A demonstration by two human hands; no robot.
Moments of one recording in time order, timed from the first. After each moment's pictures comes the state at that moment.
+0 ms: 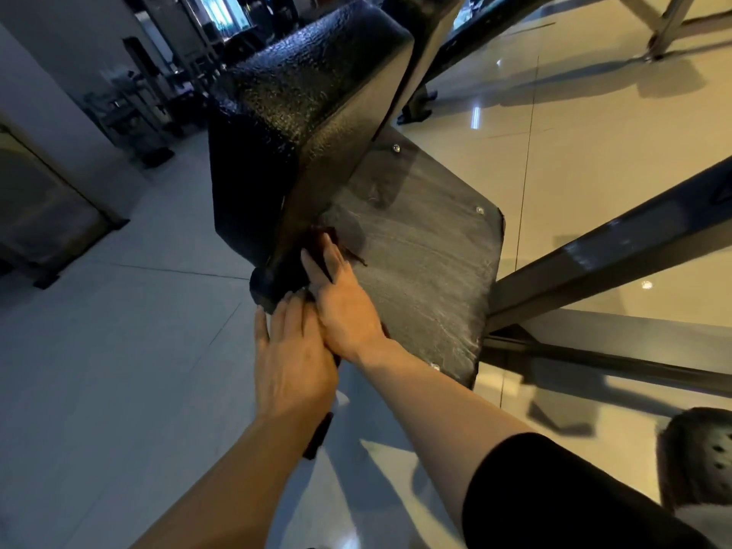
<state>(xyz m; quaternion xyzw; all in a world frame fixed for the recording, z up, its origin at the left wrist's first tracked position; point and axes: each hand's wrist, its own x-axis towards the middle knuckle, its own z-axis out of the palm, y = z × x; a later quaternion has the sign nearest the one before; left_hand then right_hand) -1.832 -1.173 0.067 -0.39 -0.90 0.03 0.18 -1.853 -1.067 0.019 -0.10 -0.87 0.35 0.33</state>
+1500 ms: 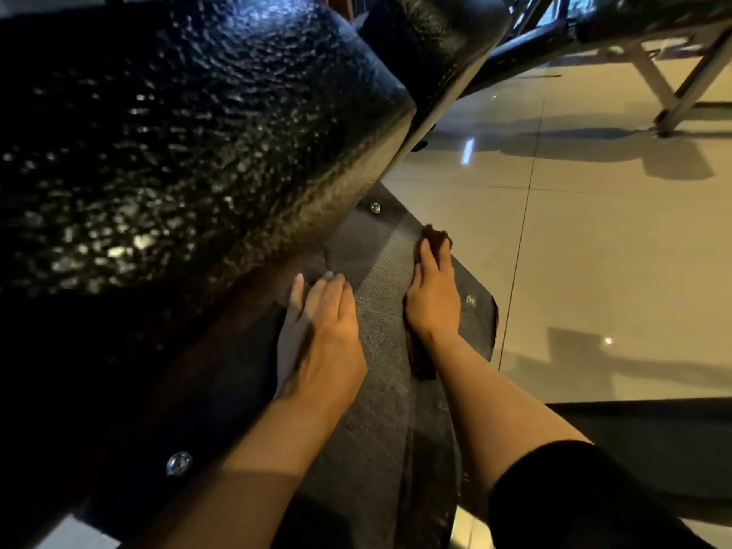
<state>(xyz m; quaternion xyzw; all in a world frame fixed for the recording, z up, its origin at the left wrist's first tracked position) -1.940 -0.981 0.050 -0.48 -0.86 0.04 0.18 -1.923 -0.808 -0.024 -0.36 -0.79 0.39 0.31</state>
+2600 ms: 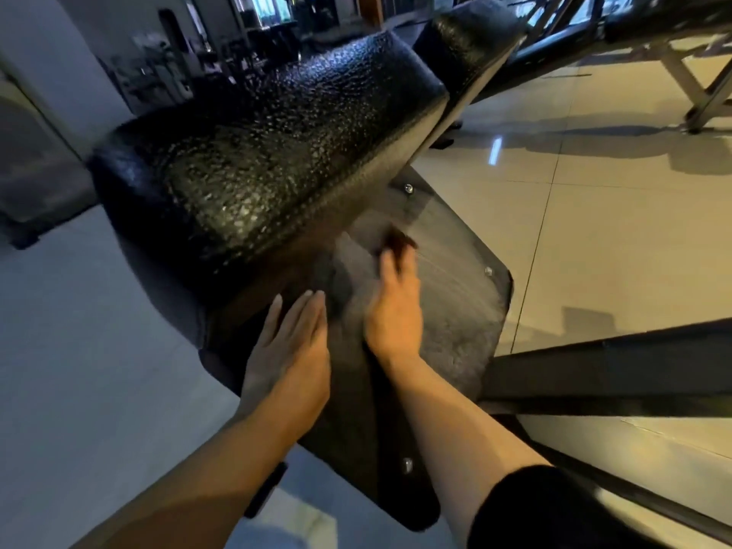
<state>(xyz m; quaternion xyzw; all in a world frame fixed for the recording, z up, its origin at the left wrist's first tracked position) -1.900 -1.106 0.060 -0.46 -0.86 0.12 0.17 -1.880 -0.951 -0.004 -0.27 -0.81 0.40 0.34</state>
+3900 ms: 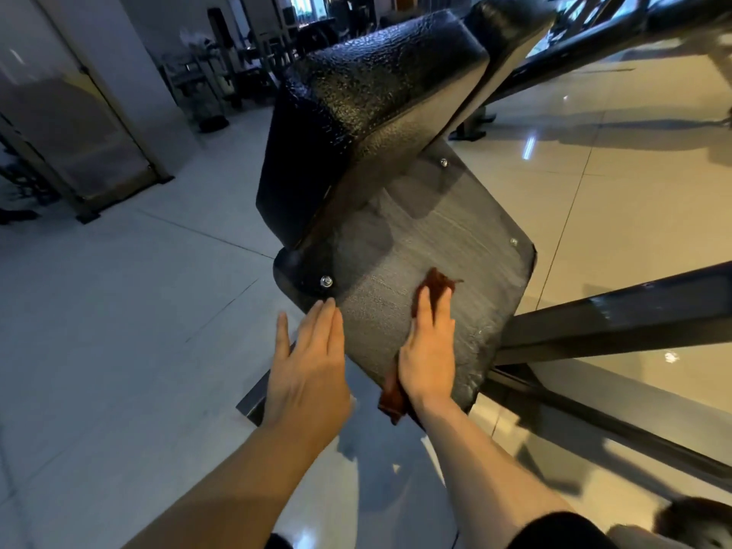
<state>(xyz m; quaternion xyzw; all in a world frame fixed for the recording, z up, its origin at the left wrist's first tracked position) -1.813 -1.187 0.039 -0.38 -0.91 0.06 0.18 -1.793 -1.038 -0.044 -0.34 -0.81 0.38 0.29</state>
